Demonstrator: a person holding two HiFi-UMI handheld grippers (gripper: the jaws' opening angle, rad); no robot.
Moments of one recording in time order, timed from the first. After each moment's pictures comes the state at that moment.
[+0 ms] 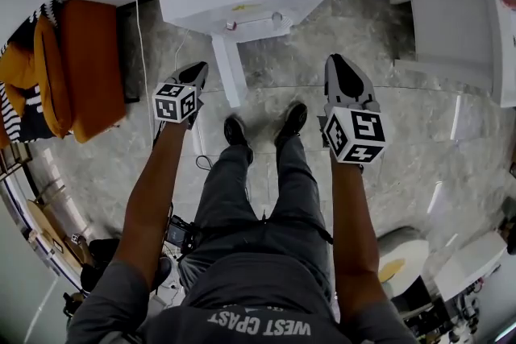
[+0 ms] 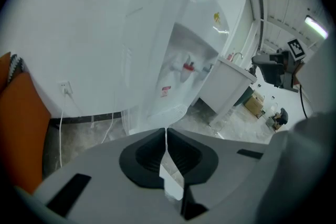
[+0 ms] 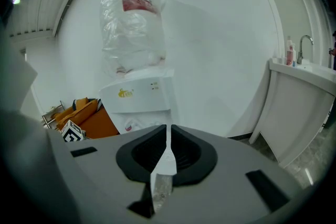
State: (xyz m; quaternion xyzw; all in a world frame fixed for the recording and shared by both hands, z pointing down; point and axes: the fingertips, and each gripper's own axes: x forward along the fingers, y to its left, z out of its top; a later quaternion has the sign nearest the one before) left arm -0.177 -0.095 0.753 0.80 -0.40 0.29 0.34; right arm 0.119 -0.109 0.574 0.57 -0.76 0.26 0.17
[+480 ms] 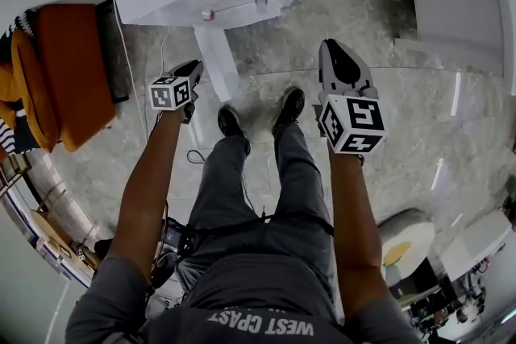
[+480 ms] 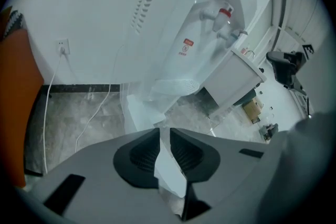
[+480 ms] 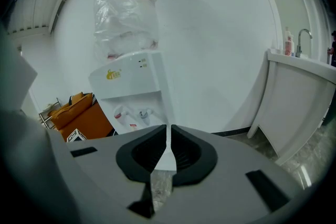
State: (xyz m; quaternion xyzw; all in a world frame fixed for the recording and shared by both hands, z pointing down) left arm -0.178 -0.071 0.869 0.75 -0.38 0.31 0.44; right arm 0.127 -0.111 0.629 0.58 -0.75 0.27 0.19
